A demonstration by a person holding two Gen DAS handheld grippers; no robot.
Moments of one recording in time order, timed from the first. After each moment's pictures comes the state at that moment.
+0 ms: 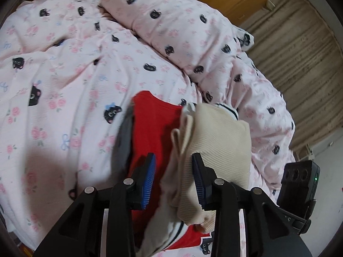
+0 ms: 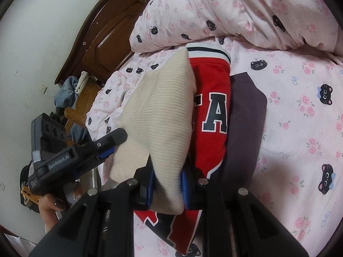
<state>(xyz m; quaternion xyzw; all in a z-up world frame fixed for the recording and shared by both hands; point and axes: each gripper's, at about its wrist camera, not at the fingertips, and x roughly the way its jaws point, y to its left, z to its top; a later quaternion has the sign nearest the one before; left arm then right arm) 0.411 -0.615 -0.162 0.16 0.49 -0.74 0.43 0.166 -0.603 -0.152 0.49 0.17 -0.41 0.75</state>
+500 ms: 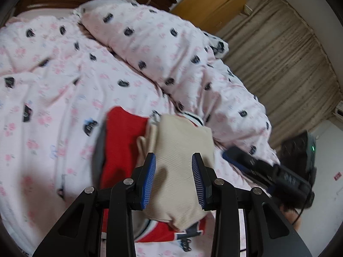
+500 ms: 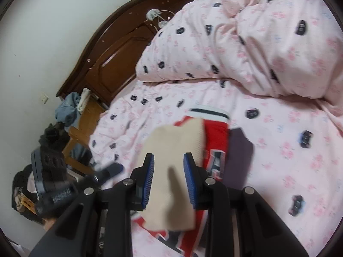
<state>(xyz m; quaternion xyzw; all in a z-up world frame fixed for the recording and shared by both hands) 0.401 -0.597 -0.132 0.12 0.47 -0.79 0.38 0.156 -0.615 -0.086 0.44 0.13 -0.45 0.76</state>
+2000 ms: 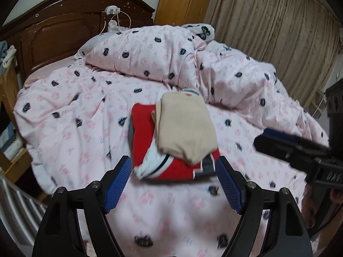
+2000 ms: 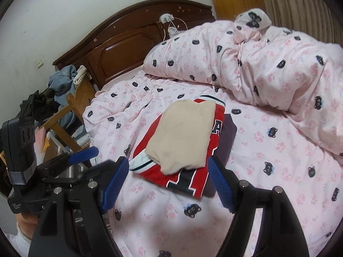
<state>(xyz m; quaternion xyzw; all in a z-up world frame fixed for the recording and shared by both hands) 0.399 -0.465 -0.086 0.25 0.28 -0.79 0.48 0.202 -0.462 -0.042 0.31 0.21 -0.54 0.76</state>
